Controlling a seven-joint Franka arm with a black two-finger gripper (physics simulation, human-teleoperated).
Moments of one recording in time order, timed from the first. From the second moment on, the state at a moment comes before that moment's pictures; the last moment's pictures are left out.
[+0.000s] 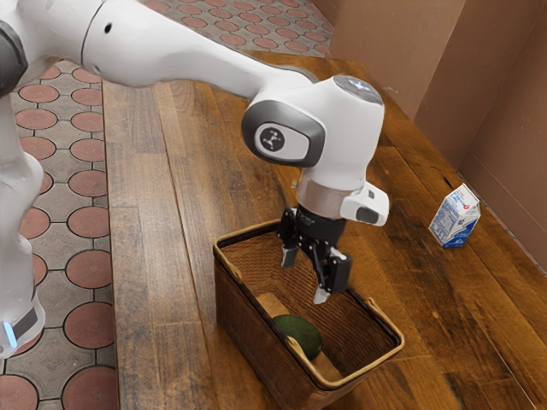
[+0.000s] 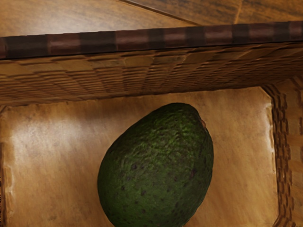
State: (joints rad) arm -0.31 -0.06 -0.20 -1.82 -0.10 1.82 -0.76
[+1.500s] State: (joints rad) arm -0.32 -0.05 -0.24 -2.01 -0.13 2.07 -0.60
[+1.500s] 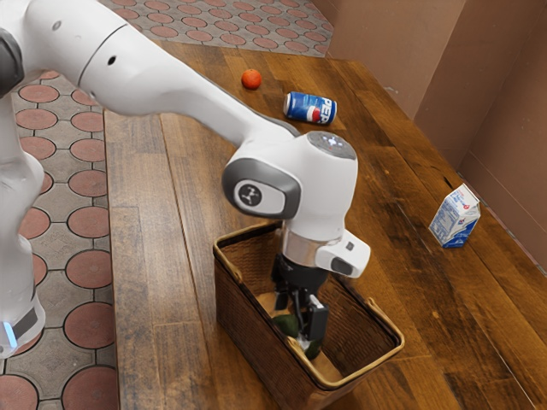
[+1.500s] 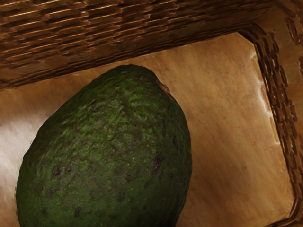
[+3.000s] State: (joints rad) arm -0.31 0.02 -0.23 -2.06 -0.13 2.16 -0.55
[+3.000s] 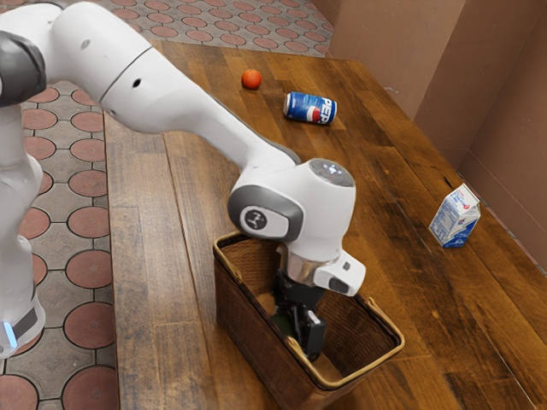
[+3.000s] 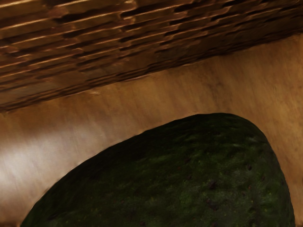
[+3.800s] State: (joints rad) arm -0.30 -0.13 -0.20 -1.98 -0.08 2.17 -0.59
